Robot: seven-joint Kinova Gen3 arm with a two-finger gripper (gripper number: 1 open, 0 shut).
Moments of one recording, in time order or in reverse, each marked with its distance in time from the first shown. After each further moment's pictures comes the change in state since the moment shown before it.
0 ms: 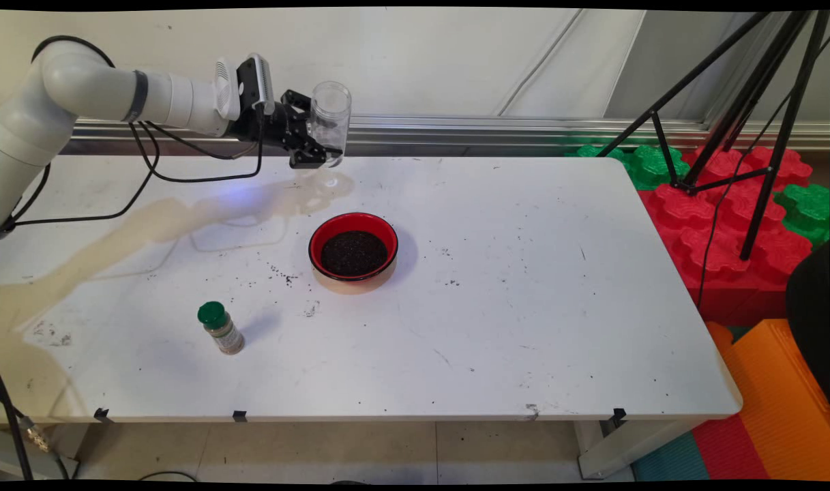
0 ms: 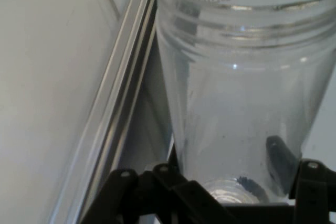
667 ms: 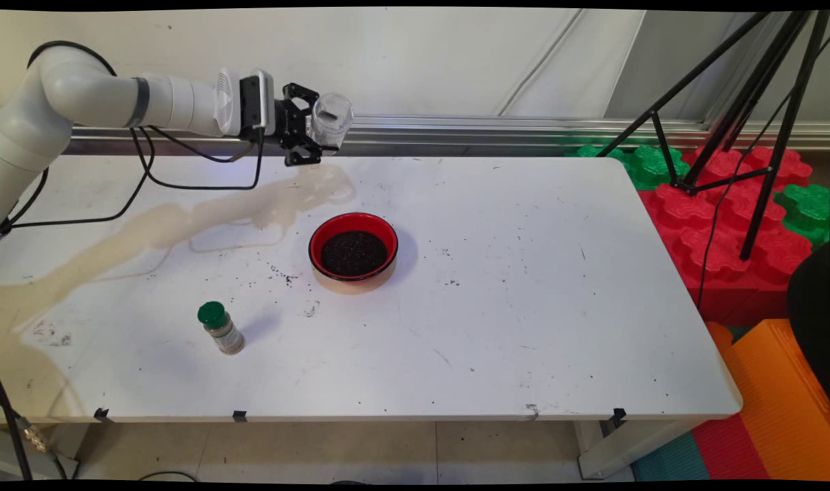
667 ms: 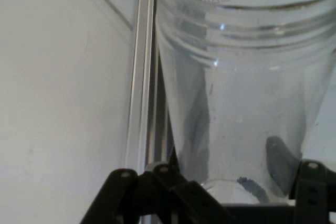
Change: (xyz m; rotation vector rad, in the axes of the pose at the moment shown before) arm 0.003 0.006 -0.001 0.062 -0.025 0.302
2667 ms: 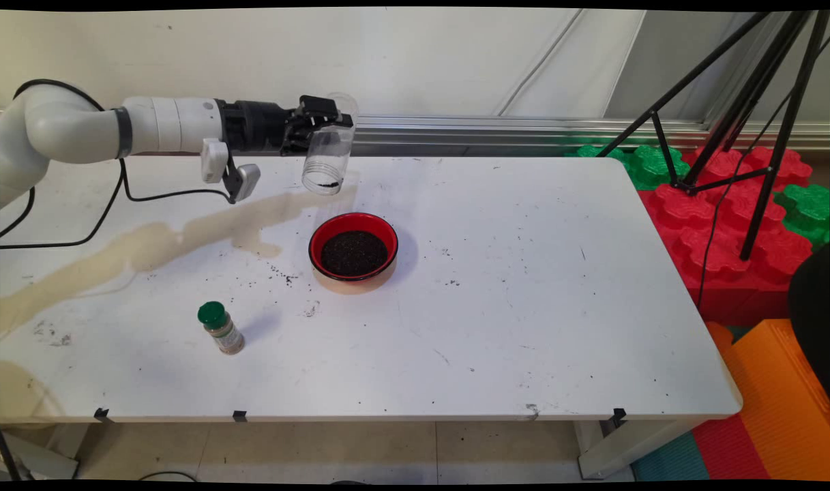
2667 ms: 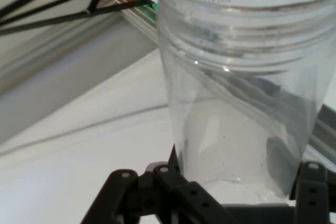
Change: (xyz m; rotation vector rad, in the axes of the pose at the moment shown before) arm 0.013 0.035 -0.019 0.201 0.080 1.200
